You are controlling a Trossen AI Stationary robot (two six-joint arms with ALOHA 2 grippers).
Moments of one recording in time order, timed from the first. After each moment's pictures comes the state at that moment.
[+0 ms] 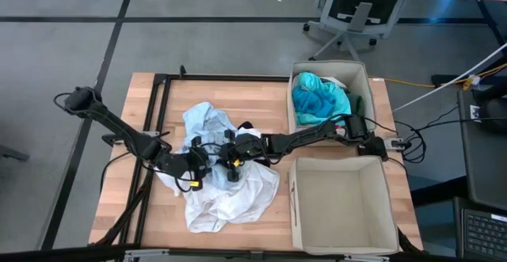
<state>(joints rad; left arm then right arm) -0.54 1.08 0.51 -0.03 -0.60 -0.33 0.08 2.19 1.51 0.30 -0.04 -0.06</state>
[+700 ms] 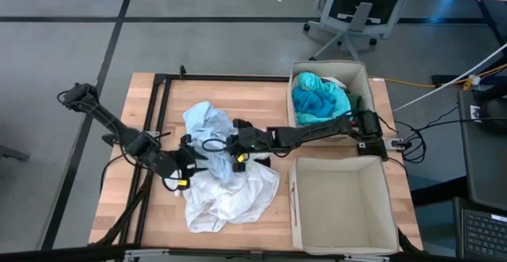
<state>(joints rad) -0.61 0.93 0.60 -0.40 -0.58 -0.45 0.08 2.04 1.51 0.07 0.15 -0.20</state>
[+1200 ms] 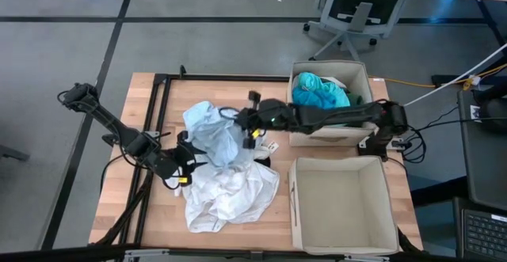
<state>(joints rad) -0.61 0.93 0.60 -0.45 -0.70 -0.50 -0.01 1.79 1.51 -0.06 0.18 -0.25</state>
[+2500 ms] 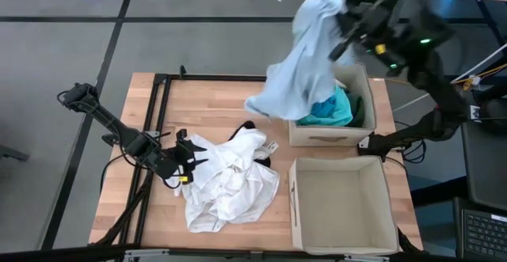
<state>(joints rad) -0.61 0.94 0.60 -0.46 -0.76 -0.49 -0.32 1.31 1.97 -0.41 0.33 -0.48</state>
